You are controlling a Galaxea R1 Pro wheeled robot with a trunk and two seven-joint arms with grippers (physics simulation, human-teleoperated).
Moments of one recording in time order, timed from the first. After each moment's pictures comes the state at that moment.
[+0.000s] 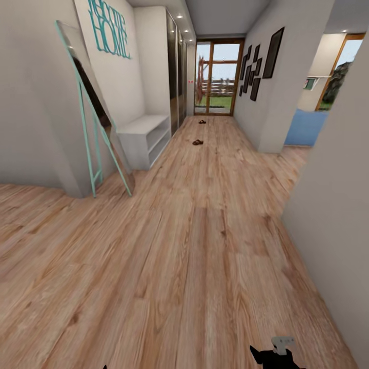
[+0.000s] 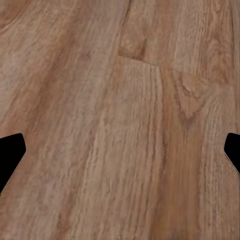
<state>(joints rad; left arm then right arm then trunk) -0.15 0.10 0.33 -0.34 0.04 -0.56 -0.38 -0.48 -0.17 -0.02 -0.03 -0.08 -0.34 0.36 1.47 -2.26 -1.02</state>
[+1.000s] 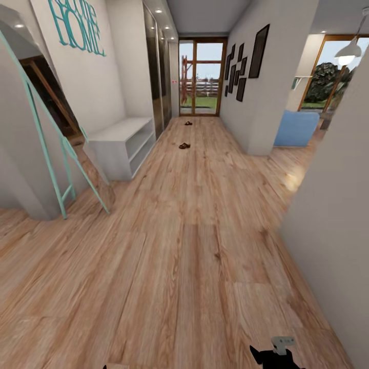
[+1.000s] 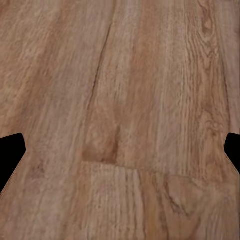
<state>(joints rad) -0.15 0.10 0.33 -0.34 0.04 -0.56 -0.37 -0.48 -0.17 -0.02 -0.03 -0.08 -0.34 0.36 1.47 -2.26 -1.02</state>
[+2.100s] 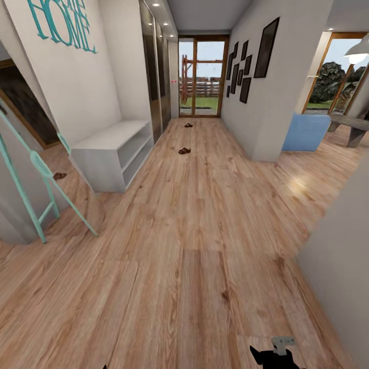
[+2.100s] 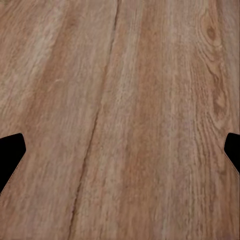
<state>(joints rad) -0.15 0.10 0.33 -0.34 0.04 -0.56 -0.38 -0.48 -0.17 -0.02 -0.03 -0.08 -0.34 0.36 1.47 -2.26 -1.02</state>
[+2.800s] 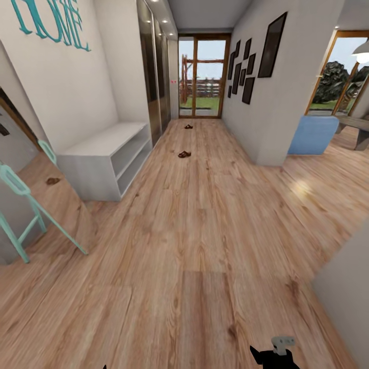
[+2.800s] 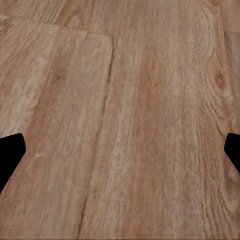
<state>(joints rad) -0.15 0.10 0.33 -0.34 0.04 -0.56 -0.38 -0.48 -0.17 -0.02 -0.03 -0.08 -0.34 0.36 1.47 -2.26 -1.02</state>
